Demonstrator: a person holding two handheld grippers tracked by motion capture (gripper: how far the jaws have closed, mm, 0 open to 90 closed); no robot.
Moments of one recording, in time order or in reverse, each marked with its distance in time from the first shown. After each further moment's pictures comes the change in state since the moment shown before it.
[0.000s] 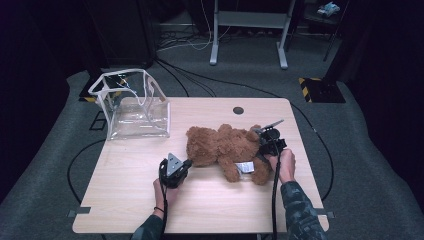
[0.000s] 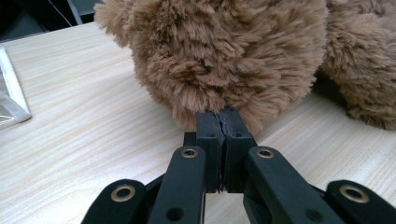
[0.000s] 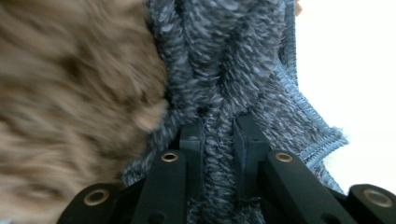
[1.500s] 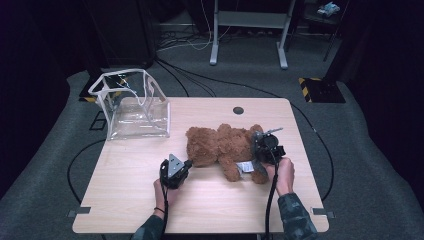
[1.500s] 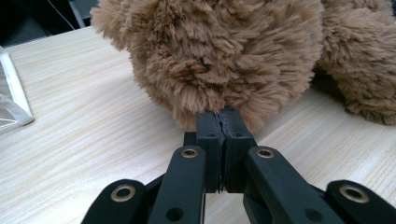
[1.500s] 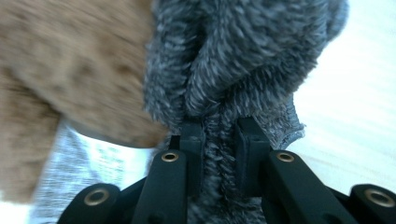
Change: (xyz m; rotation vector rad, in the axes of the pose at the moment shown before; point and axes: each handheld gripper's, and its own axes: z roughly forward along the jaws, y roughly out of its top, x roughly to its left) left arm -0.003 0.000 -0.001 0.004 0.008 0.029; right arm 0.036 -0.027 -0.042 -0.125 -0.014 -0.039
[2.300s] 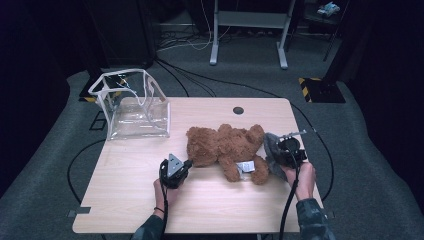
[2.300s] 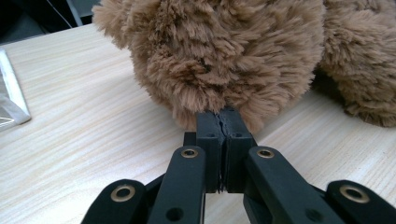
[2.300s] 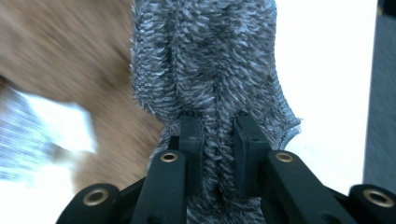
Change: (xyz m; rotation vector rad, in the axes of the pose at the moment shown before) left arm 0.002 0.000 0.000 -0.003 -0.011 -0.021; right arm -0.037 -0.019 -0.038 -0.022 -0.040 0.053
